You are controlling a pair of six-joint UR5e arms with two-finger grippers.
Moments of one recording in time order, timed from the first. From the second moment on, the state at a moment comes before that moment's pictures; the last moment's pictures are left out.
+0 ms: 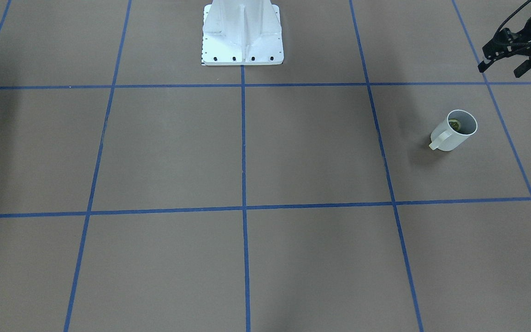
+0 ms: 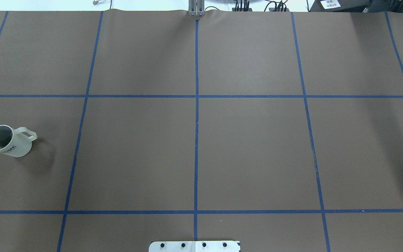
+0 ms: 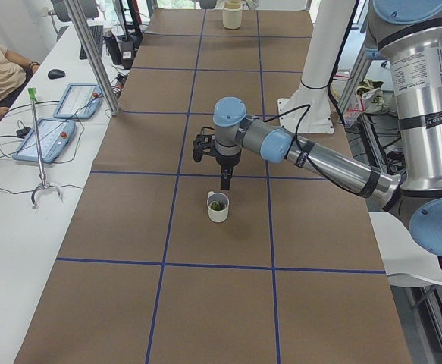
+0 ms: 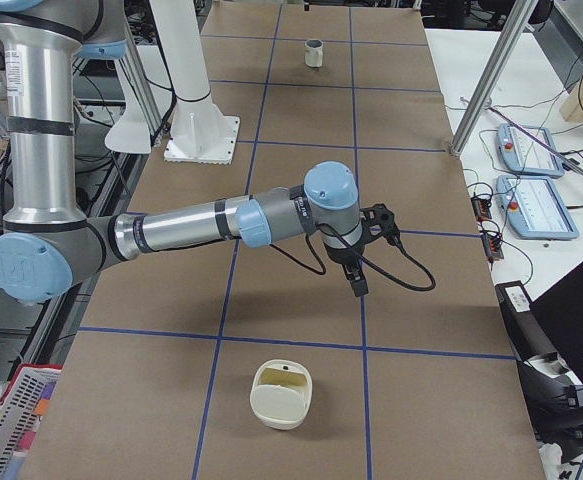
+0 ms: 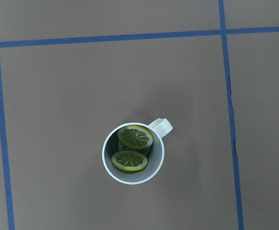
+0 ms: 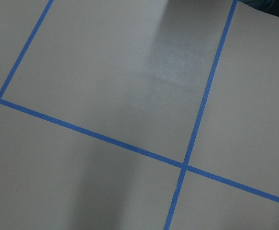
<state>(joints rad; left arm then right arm) -1.23 -1.34 -2.19 -1.62 -2.38 -0.45 1.58 -1.62 1.85 -1.46 2.35 -0.08</state>
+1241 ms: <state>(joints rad) -1.07 -1.40 -2.07 -1.61 -2.25 -0.44 1.58 -1.67 1.77 -1.47 2.36 -0.08</state>
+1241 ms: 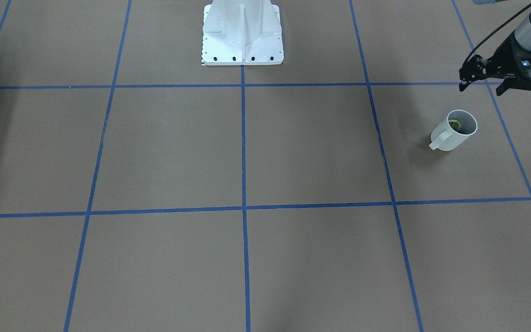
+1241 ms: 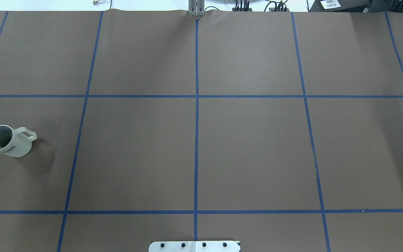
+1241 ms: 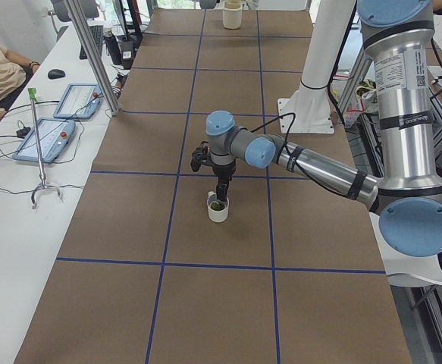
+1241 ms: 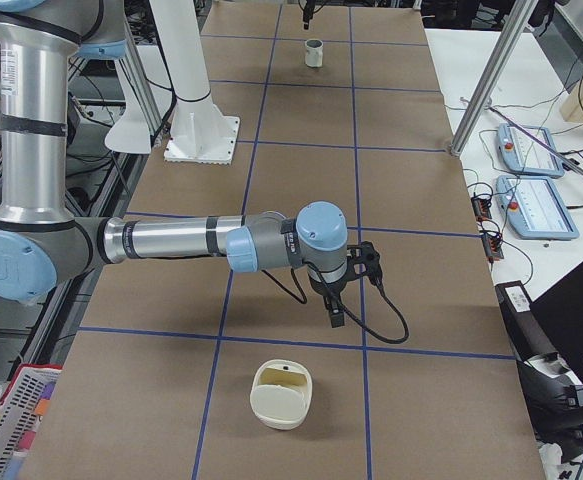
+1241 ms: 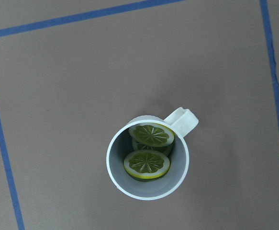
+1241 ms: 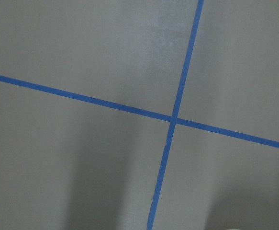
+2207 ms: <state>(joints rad) -1.07 -1.45 -1.90 -1.68 -2.25 -0.33 1.56 -1.66 1.77 -1.46 2.39 -0.08</state>
